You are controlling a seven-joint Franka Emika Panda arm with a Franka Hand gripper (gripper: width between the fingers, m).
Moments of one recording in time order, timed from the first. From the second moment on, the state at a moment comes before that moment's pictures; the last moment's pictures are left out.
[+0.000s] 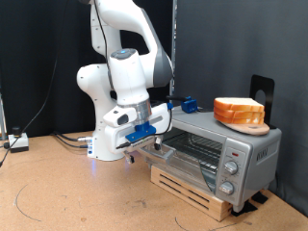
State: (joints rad) arm 0.18 -0.13 -0.27 -2.59 0.27 2.52 0.29
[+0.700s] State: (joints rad) arm 0.17 0.00 -0.28 -2.53 0.22 2.58 0.29
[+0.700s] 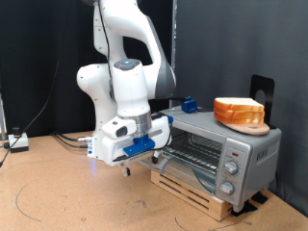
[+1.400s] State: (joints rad) arm 0.13 0.16 -0.30 -2.51 0.18 2.70 0.28
